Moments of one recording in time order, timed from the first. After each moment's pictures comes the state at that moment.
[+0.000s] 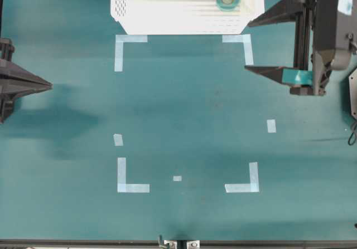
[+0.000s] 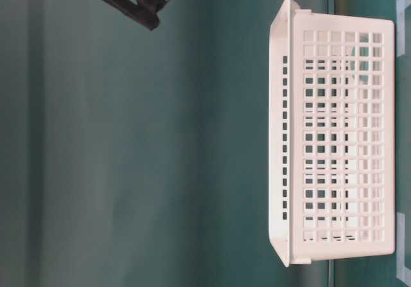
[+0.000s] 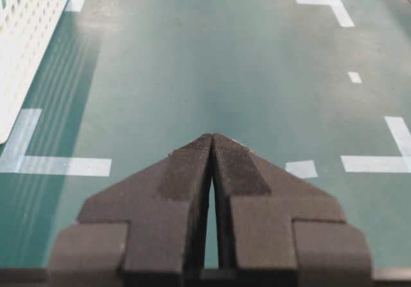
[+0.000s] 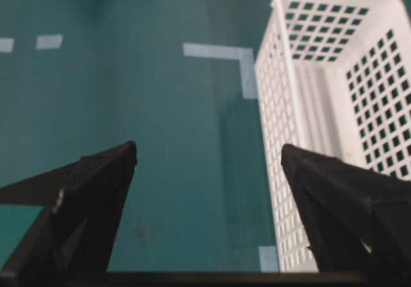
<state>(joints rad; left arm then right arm) -0.03 -1.39 1.59 -0.03 -0.03 -0.04 -0.01 -0.60 0.73 -0.30 0.38 0.31</state>
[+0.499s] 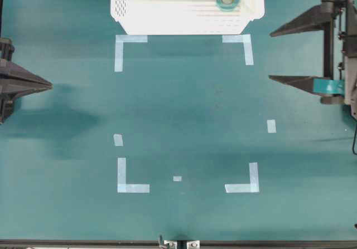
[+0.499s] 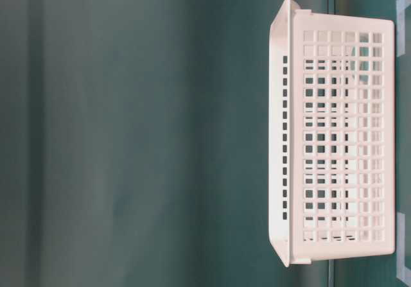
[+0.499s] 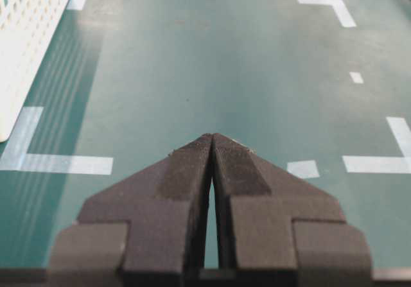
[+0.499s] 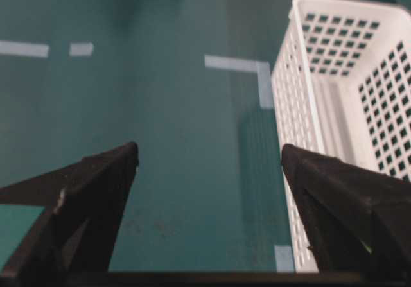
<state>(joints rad) -0.02 -1.39 1.59 -0.03 -0.03 -0.04 0.02 -0.80 0.89 -0.30 0.29 0.31</state>
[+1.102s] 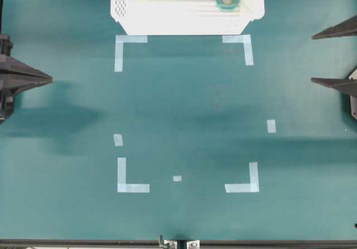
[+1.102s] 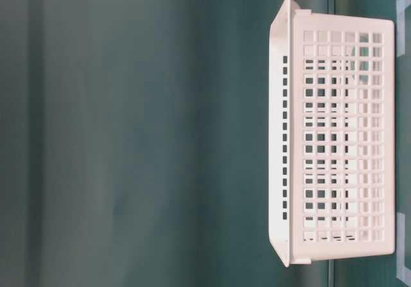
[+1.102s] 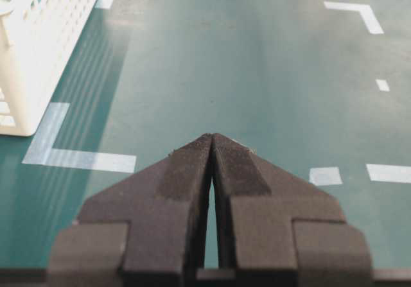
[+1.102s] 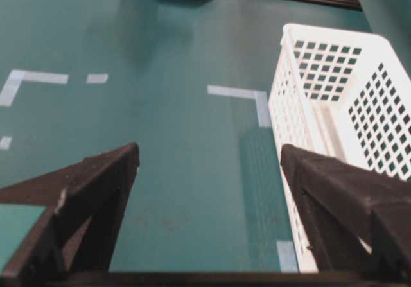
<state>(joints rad) 0.03 -1.39 1.59 -0.03 -0.03 -0.04 0.02 -1.15 1.13 -0.30 0.23 0.31</state>
